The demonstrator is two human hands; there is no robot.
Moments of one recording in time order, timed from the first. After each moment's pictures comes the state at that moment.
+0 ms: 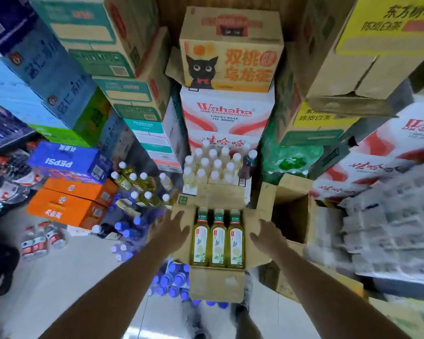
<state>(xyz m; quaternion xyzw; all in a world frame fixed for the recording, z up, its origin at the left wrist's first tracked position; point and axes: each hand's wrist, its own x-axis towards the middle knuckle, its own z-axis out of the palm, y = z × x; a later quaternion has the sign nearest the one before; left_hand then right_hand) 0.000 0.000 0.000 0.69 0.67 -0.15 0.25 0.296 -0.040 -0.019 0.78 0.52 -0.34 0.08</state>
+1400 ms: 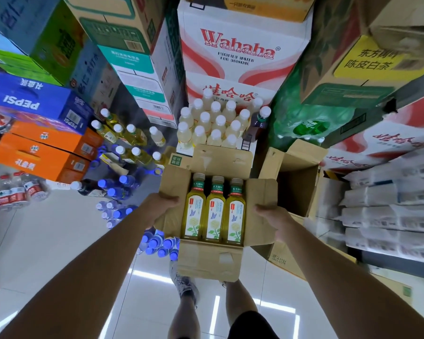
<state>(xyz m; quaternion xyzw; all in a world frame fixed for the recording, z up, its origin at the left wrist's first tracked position) -0.017 0.017 -0.107 0.22 0.73 0.09 0.64 0.323 -0.027 -0.094 0.78 0.10 -0.61 -0.11</state>
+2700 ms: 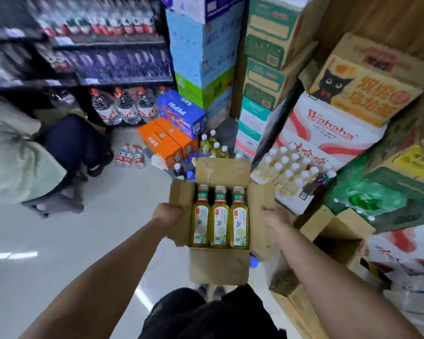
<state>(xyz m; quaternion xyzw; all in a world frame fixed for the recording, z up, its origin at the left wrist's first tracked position) -0.155 -0.243 0.098 0.11 0.84 0.24 0.46 0.113 -0.113 0.102 0.77 0.44 -0.45 -0.01</state>
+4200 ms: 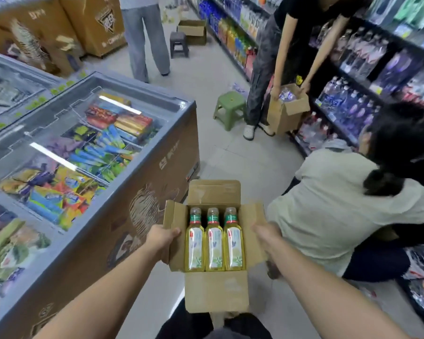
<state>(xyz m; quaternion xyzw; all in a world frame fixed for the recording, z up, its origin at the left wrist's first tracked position) -0.902 -0.937 0.114 -0.46 0.69 0.53 0.17 -0.986 -0.646 0.110 0.30 0.81 -0.42 0.26</state>
